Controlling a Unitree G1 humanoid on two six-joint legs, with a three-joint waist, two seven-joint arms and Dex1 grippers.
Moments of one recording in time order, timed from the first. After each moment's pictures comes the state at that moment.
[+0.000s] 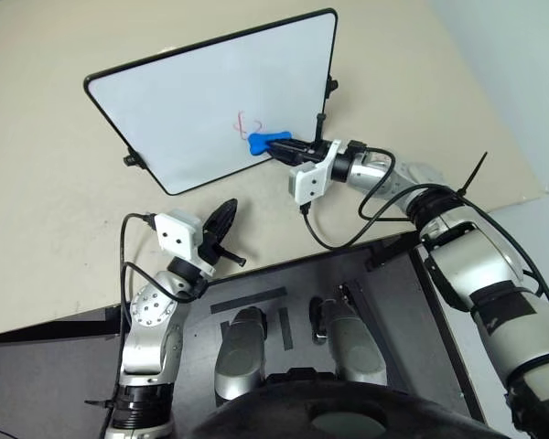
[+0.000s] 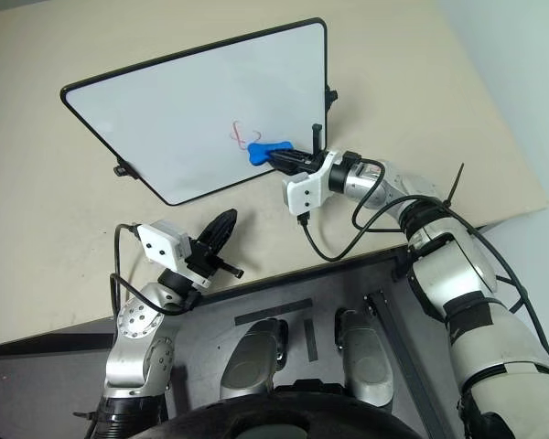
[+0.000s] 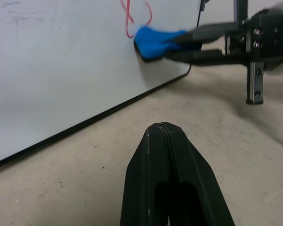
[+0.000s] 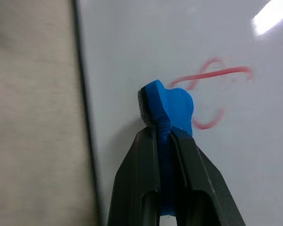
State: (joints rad) left arm 0.21 0.25 0.03 -0.28 -0.29 0.01 -0.46; right arm -1.04 -0.31 0.53 1.06 -0.77 -0.99 -0.02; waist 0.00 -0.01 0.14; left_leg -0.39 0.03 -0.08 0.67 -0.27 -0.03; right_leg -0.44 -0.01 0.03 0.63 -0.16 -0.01
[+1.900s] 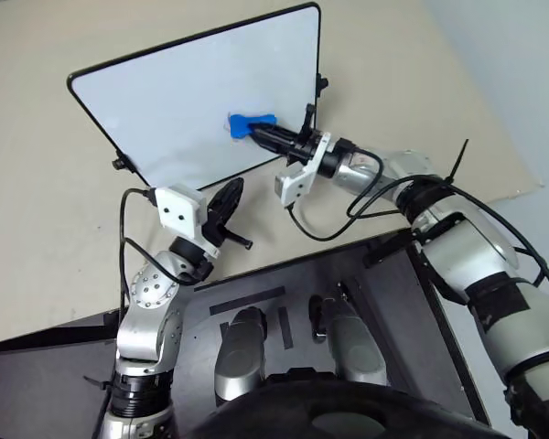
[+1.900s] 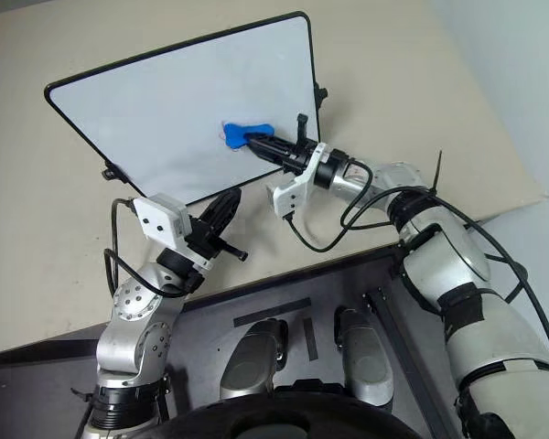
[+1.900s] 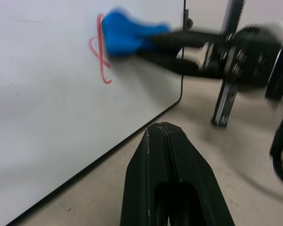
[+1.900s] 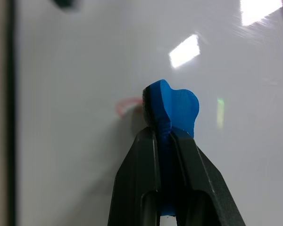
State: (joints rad) left arm 0.13 0.27 0.02 -0.45 -0.32 0.22 -0.38; right arm -1.08 -0.24 0.68 1.12 -0.94 -0.95 -0.34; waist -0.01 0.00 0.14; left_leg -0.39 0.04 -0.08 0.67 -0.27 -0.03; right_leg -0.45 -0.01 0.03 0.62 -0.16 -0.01
